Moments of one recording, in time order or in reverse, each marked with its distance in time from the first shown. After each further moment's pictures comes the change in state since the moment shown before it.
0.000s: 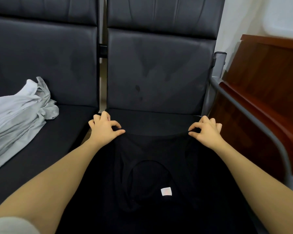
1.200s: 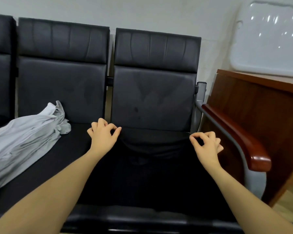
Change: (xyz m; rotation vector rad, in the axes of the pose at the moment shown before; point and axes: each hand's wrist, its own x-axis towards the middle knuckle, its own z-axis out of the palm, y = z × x) left_hand -0.059 0.047 -0.081 -0.141 0.357 -0.041; right_hand -0.089 -0.021 -0.051 0.472 0.436 0.141
